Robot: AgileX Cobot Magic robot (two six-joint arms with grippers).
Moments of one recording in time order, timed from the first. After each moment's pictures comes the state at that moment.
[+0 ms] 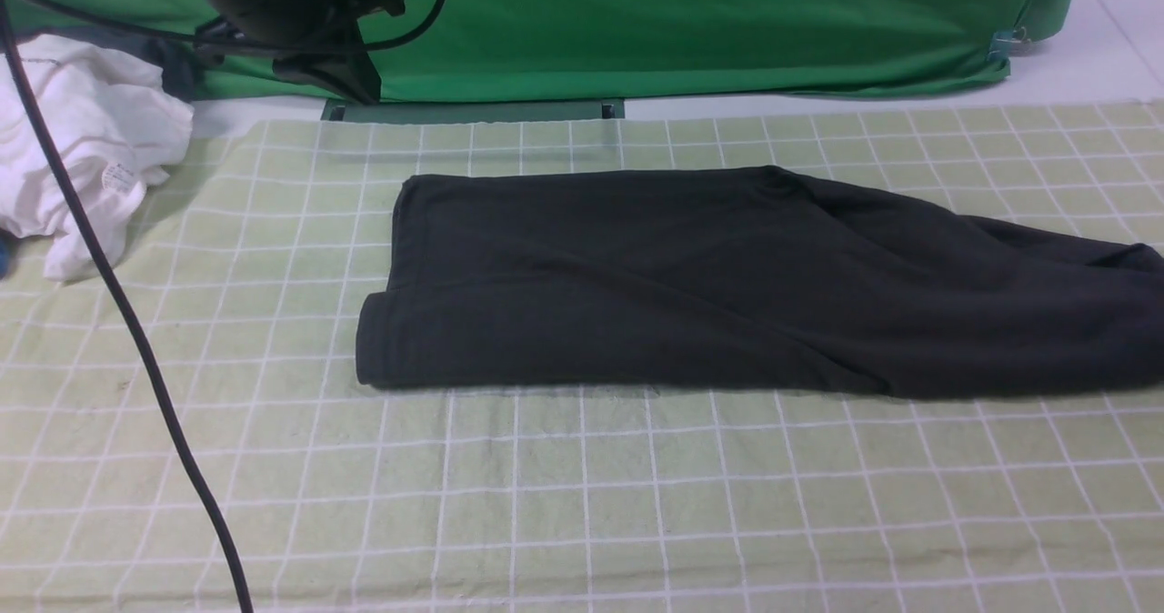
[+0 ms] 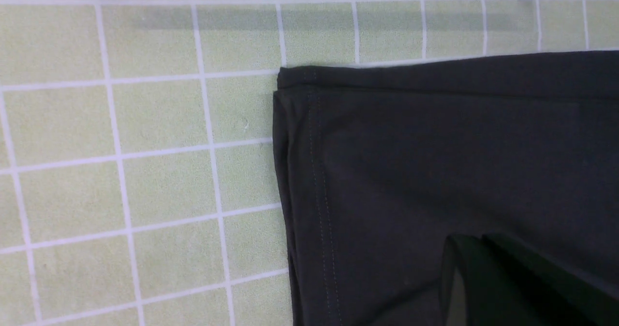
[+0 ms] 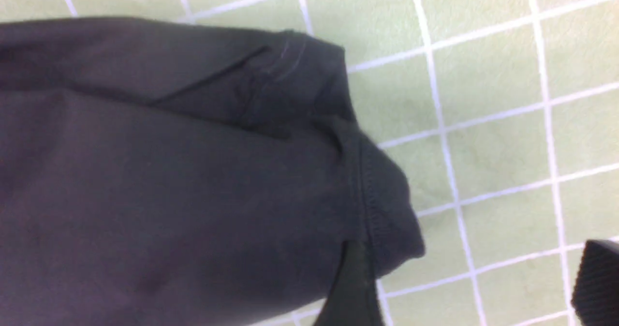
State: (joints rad) right arm -0.33 2.04 -1.77 0.09 1.21 -0.11; left arm 0.00 2.14 -2.10 -0.34 1.22 0.05
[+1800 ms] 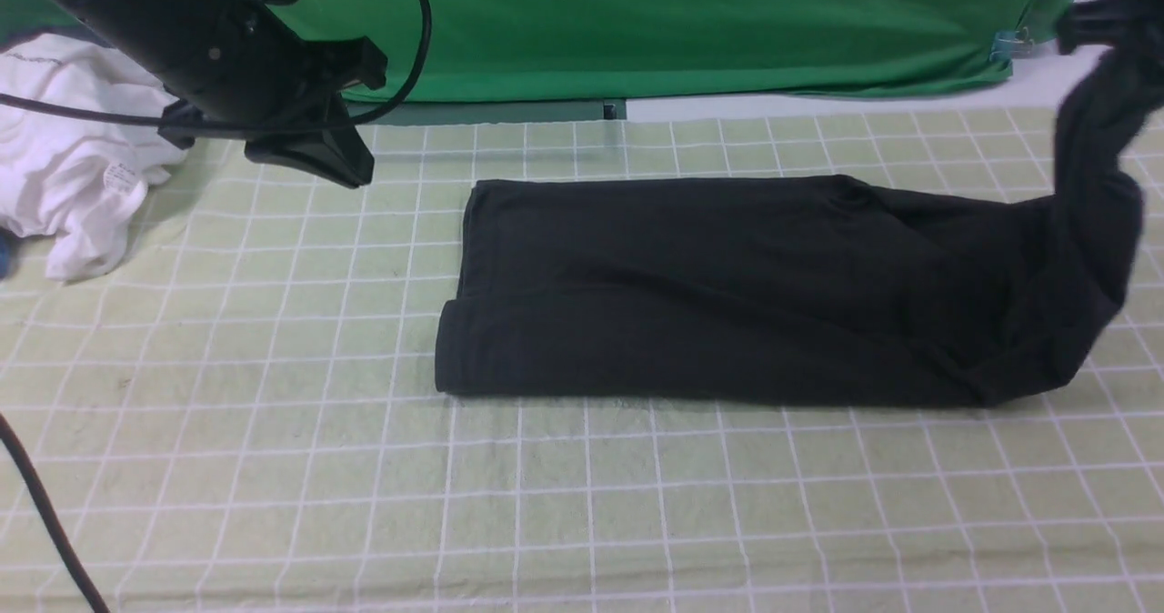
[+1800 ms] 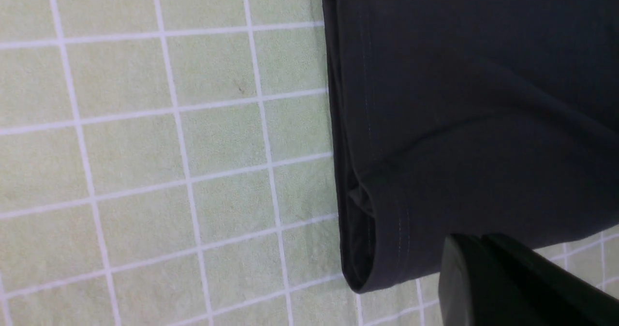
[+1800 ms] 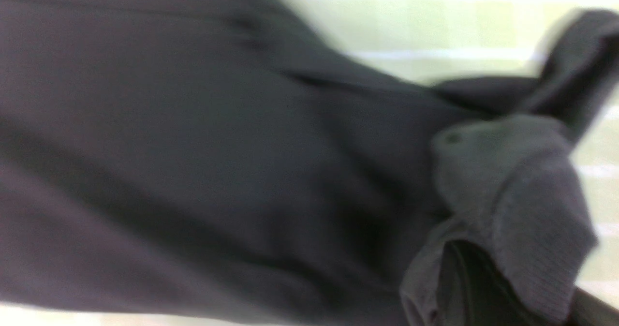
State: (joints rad) right arm 0.14 1.79 -1.76 0.11 1.16 0.05; left arm 0.00 1.82 -1.62 -0.44 1.15 0.14
